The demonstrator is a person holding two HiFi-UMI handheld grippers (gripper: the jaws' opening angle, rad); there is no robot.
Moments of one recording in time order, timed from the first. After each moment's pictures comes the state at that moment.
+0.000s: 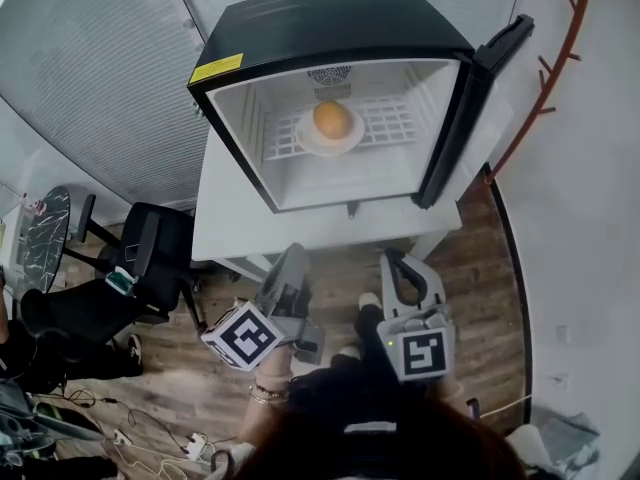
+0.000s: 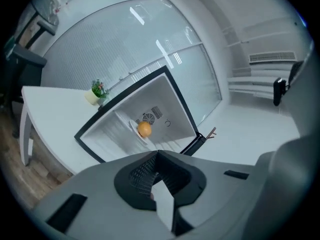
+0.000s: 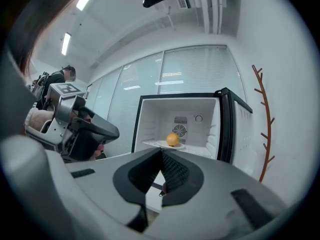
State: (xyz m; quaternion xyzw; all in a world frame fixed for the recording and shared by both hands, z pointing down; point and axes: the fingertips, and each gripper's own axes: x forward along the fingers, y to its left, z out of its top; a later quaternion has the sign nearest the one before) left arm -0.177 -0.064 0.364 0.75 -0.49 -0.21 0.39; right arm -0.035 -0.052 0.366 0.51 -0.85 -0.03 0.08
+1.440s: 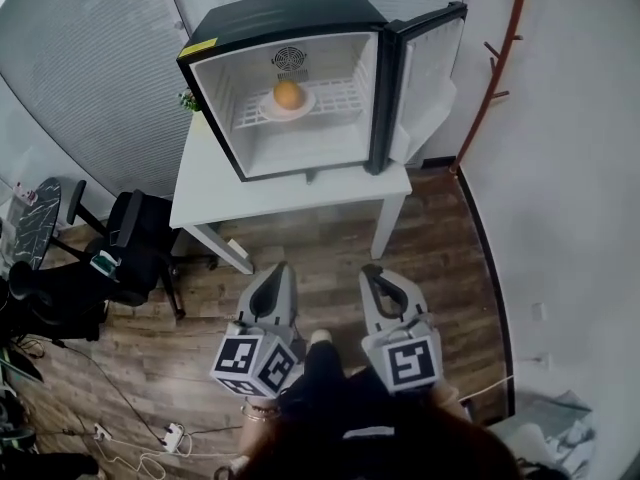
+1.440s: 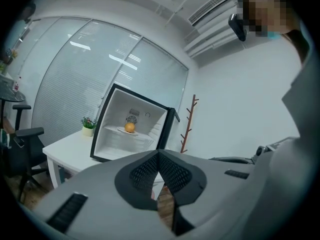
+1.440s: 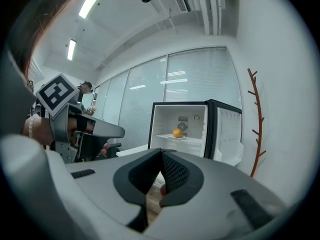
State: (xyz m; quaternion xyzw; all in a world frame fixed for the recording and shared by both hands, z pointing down) left arm -0.094 0.103 0.352 0.80 -0.57 -0.04 0.17; right arm 0.030 0.110 0.365 0.48 -0.87 -0.01 0.10
